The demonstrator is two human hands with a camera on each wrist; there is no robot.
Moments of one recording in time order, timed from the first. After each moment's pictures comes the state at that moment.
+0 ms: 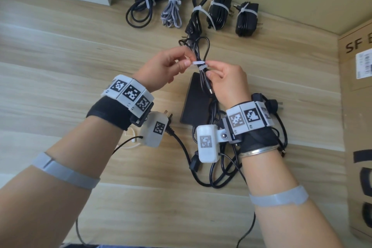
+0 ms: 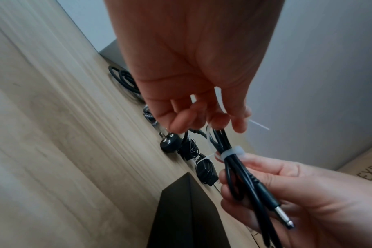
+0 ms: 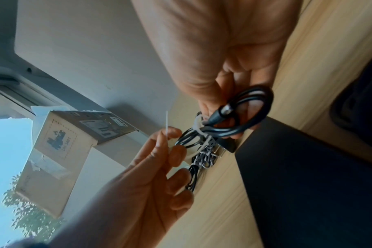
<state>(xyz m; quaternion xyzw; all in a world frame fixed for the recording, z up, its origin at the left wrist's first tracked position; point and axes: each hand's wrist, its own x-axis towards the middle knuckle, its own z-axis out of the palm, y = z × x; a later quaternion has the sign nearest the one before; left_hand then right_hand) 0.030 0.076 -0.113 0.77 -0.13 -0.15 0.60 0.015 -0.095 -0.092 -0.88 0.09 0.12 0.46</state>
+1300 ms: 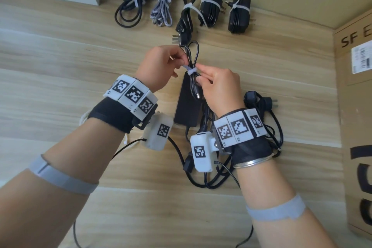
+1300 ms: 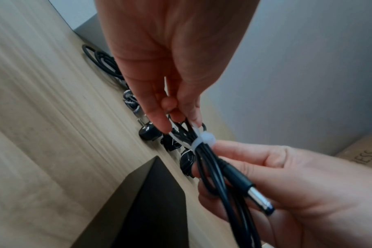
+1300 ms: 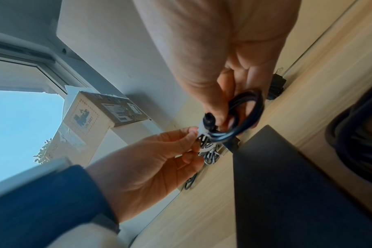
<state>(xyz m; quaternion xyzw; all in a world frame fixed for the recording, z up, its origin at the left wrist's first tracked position) 0.037 0.052 -0.105 0.85 -0.02 -0.11 0.51 0.001 -0.097 -0.088 -0.91 0.03 0.11 0.39</state>
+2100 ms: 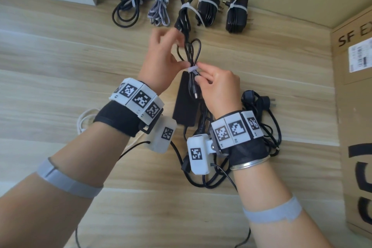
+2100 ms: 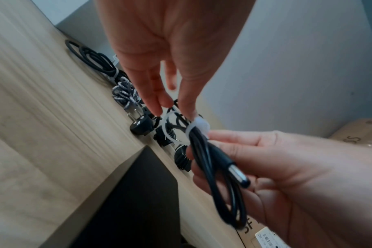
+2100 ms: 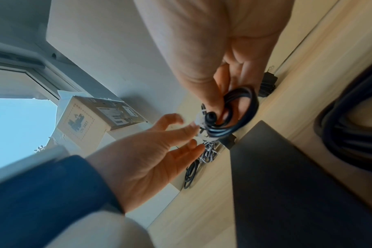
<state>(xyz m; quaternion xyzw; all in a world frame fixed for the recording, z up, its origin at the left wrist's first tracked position) 0.032 0.042 -0.108 0.87 -0.05 0.01 0.49 -0.003 -0.098 -0.087 -0.91 0.05 0.09 0.40</state>
